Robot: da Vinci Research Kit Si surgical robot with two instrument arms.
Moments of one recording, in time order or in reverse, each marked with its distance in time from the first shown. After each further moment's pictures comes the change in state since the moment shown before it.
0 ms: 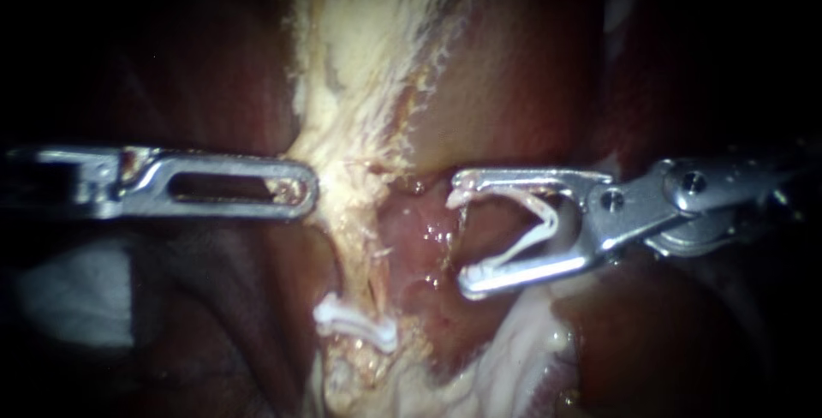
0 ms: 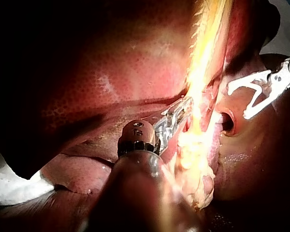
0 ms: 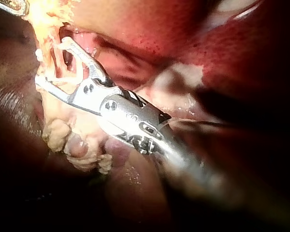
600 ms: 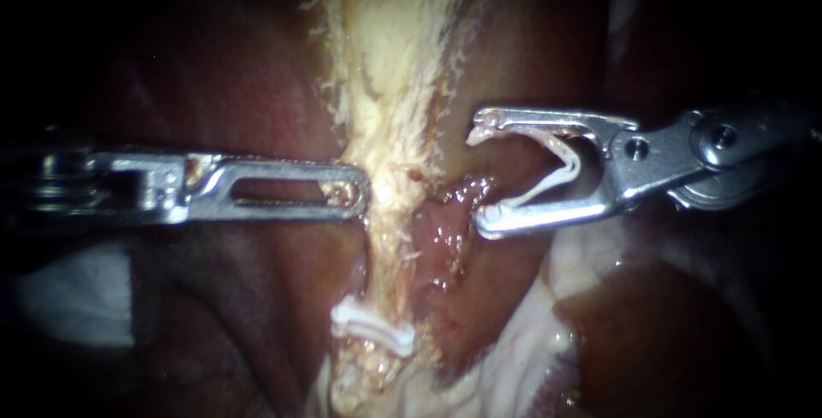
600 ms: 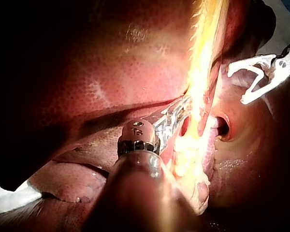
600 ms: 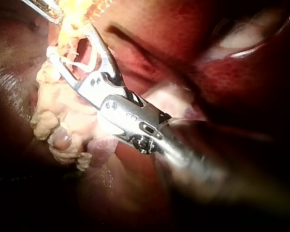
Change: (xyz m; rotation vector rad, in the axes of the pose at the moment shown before) right arm 0.004 0.002 -0.005 -0.048 0.016 -0.187; left arm 0.001 0.000 0.006 0.012 0.006 0.007
